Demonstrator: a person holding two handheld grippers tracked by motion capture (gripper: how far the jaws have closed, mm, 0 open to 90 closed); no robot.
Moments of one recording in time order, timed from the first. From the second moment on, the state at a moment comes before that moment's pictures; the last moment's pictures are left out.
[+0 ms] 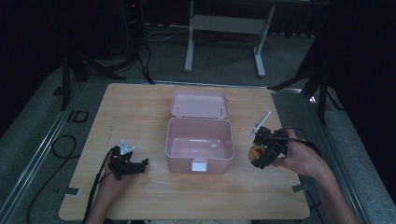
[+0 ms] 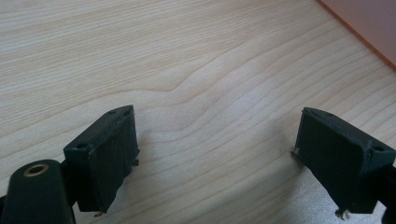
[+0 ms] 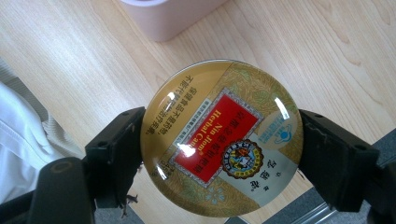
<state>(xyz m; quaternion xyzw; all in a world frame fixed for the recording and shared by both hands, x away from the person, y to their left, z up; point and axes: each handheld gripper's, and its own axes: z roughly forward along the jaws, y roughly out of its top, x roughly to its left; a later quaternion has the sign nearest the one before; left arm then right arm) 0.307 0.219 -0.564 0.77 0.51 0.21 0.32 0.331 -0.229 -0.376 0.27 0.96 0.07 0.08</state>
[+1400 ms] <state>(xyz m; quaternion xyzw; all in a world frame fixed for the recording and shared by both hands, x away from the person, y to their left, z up) 0.307 0.219 -0.564 0.77 0.51 0.21 0.32 0.348 -0.198 -0.357 0.25 0.96 0.07 0.07</state>
